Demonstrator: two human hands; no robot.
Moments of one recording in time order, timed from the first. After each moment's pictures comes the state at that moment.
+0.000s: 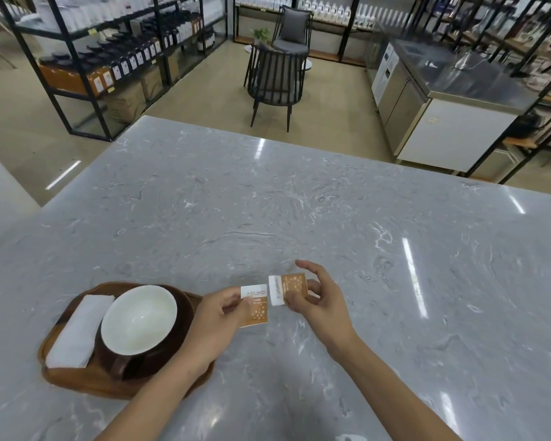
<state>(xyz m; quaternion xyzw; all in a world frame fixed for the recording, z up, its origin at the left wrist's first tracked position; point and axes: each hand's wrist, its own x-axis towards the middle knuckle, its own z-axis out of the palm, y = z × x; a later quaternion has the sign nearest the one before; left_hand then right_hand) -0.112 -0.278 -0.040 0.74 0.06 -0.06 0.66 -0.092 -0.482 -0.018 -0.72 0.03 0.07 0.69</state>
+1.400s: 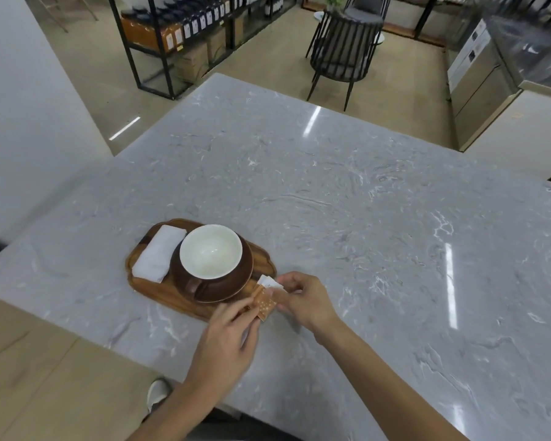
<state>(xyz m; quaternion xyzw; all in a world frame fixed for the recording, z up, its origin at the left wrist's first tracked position) -0.244 -0.239 -0.075 0.94 0.01 0.11 0.33 -0.129 -0.390 -0.064 -0.79 0.04 0.24 0.57</state>
